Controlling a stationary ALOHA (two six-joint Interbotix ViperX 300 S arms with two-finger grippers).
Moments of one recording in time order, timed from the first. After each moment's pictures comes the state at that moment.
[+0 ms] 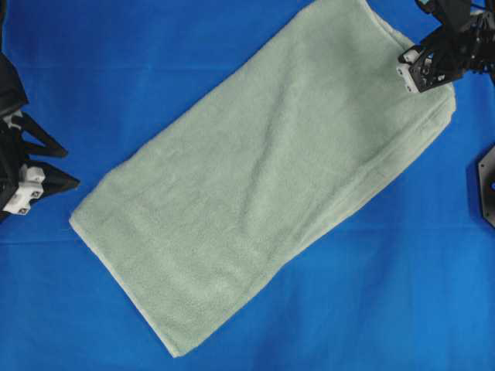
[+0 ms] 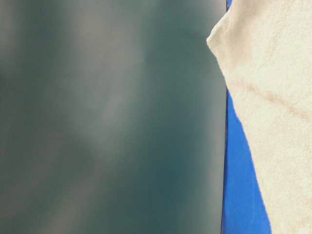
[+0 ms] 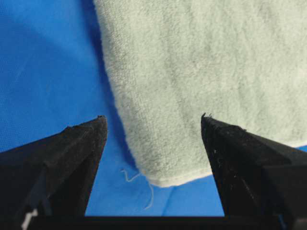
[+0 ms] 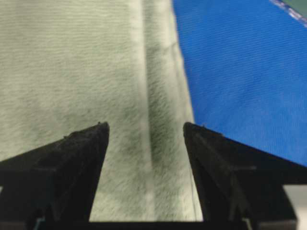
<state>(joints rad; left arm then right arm) -0.02 -0.93 1.16 0.11 0.53 -0.71 -0.79 -0.22 1.04 -0.69 0.19 0.80</state>
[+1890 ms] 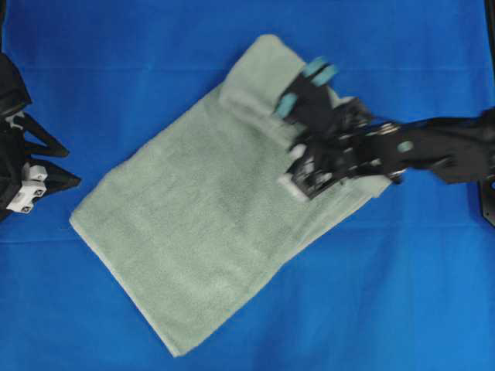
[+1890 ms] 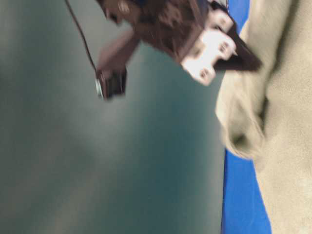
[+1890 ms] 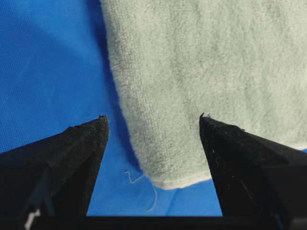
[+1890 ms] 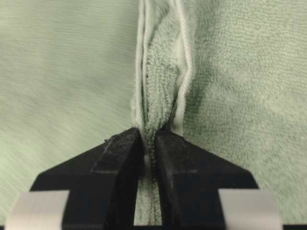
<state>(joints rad) -0.01 -0.92 1.17 0.11 0.52 -0.71 0.02 0.09 0.53 -0.55 0.51 1.12</state>
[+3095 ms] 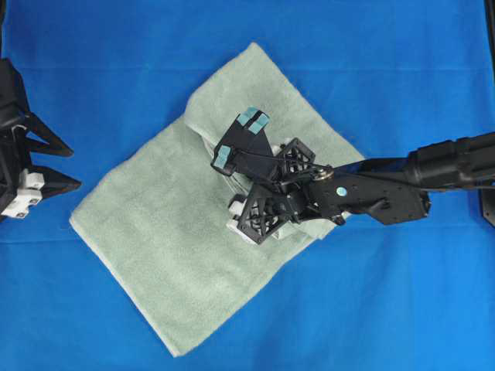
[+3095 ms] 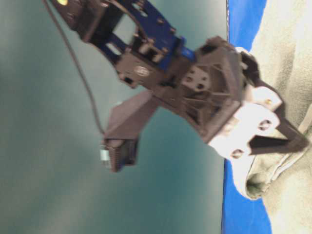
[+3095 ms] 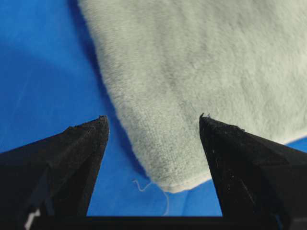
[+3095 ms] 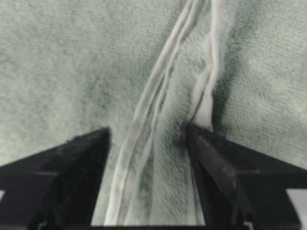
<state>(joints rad) -0.04 -0.93 1.17 0.11 0.48 -0.55 0.13 0.23 0.33 -0.53 0.55 1.12</state>
